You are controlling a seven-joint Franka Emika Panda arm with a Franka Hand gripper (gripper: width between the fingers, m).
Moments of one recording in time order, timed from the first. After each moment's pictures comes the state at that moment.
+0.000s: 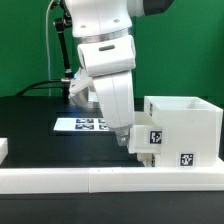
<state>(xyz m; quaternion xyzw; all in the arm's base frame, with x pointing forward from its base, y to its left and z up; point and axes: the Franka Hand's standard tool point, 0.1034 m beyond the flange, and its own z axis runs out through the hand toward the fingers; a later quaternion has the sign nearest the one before) 0.595 -0.002 0.065 -0.72 -0.69 -0.04 0.11</state>
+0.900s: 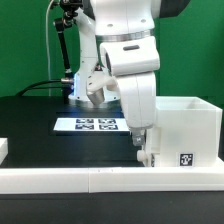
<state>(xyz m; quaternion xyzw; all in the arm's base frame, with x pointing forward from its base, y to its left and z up) 0.596 0.020 0.064 -0.71 -0.70 -0.02 0.09</state>
